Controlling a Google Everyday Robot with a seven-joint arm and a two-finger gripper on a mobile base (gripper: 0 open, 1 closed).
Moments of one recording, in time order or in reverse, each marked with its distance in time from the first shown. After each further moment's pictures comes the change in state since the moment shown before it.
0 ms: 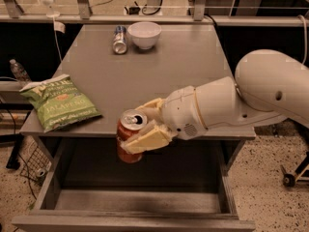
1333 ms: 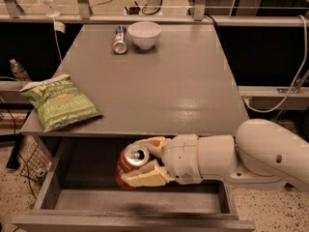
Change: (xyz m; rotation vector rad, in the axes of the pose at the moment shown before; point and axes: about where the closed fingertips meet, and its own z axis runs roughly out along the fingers) arm 0.062 0.035 0.031 0.094 -0.112 0.046
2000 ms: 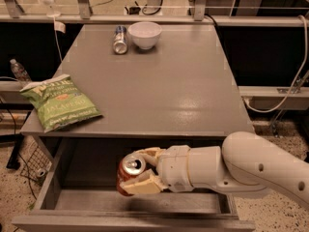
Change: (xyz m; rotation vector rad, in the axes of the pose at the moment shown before) arm 0.039 -0.001 0.026 0.013 0.040 0.029
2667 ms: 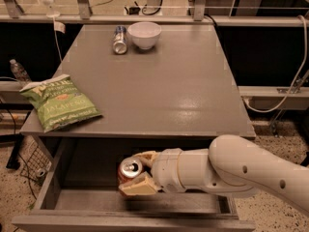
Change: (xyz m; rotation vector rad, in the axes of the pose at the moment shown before) arm 0.026 -0.007 0.022 0.027 0.083 -0.001
